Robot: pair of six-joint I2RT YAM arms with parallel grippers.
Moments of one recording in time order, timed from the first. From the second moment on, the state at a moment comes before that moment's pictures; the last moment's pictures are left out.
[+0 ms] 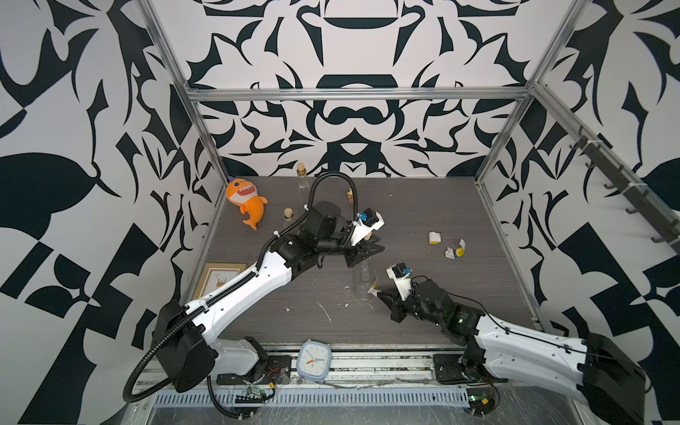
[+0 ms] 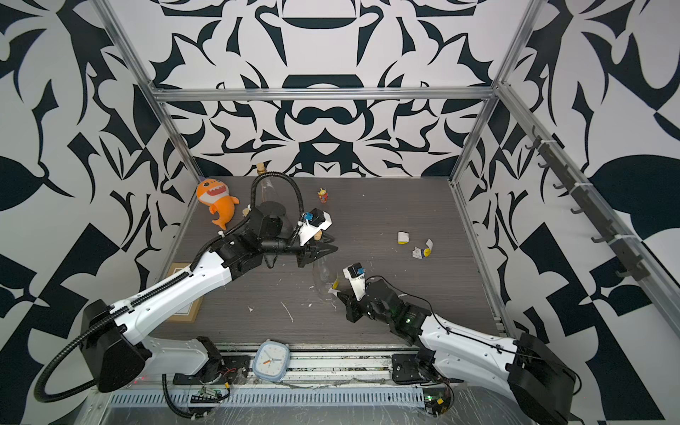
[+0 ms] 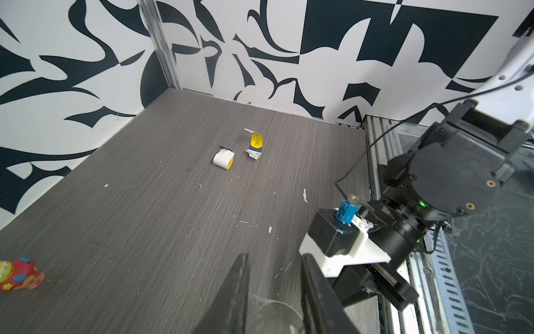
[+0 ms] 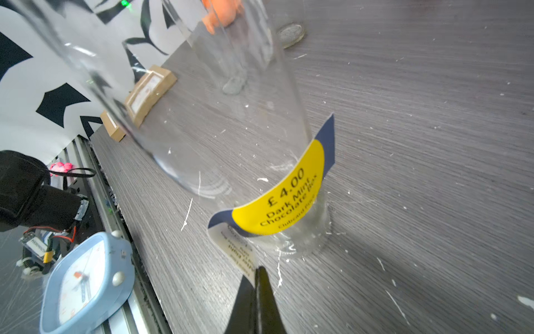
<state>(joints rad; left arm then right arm) -0.77 1.34 1.15 -0.27 0.56 0.23 0.88 0.90 0.27 0.13 -0.10 0.42</state>
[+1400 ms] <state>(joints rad) -0.76 1.36 1.26 -0.48 0.68 0.44 0.75 0.78 0.37 -0.20 -0.12 0.34</state>
